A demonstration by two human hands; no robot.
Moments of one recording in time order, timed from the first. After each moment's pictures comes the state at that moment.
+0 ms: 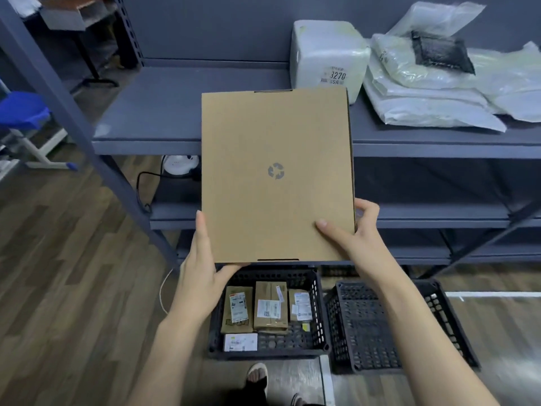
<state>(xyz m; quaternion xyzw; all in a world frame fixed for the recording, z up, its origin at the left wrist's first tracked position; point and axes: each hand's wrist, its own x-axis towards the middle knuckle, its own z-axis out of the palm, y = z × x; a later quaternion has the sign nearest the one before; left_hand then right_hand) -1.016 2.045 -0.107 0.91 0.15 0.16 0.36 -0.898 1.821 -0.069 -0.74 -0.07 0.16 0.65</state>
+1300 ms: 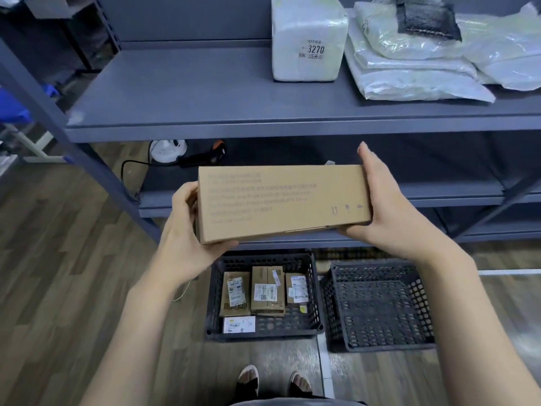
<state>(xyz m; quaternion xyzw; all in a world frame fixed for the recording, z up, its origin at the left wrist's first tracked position) -1.000 2.023 -0.073 0.90 0.08 0.18 0.39 -0.877 1.744 -0.037 -0.88 -0.30 0.09 0.36</state>
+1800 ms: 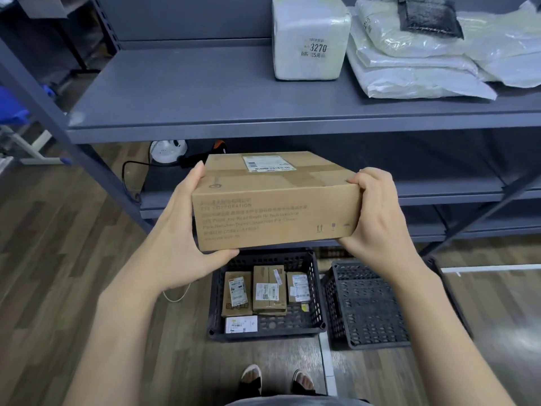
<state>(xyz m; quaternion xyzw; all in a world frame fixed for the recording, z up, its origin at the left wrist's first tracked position) -1.013 2.043 -0.040 0.94 0.01 0.11 0.33 -0.895 1.772 -0.071 -0.87 -0.33 -0.22 0.30</state>
